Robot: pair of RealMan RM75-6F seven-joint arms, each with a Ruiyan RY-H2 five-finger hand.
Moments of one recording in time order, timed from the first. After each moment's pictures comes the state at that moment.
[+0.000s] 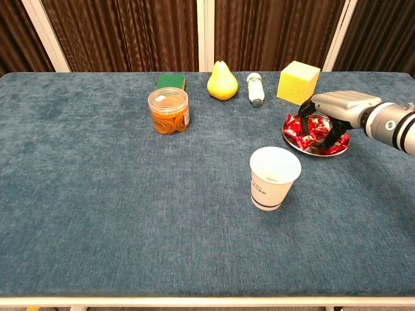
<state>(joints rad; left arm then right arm) 0.12 -1.17 -0.03 -1.52 1.45 1.62 0.01 0.76 -1.71 0.16 -0.96 -1.15 0.74 -0.16</state>
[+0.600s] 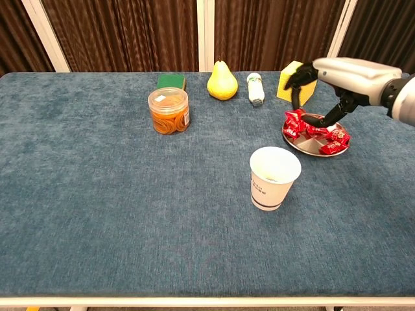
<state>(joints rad) 0.12 -1.16 -0.03 -1.54 1.47 1.64 0.03 0.69 -1.46 0.13 -1.42 -1.40 0.95 -0.02</state>
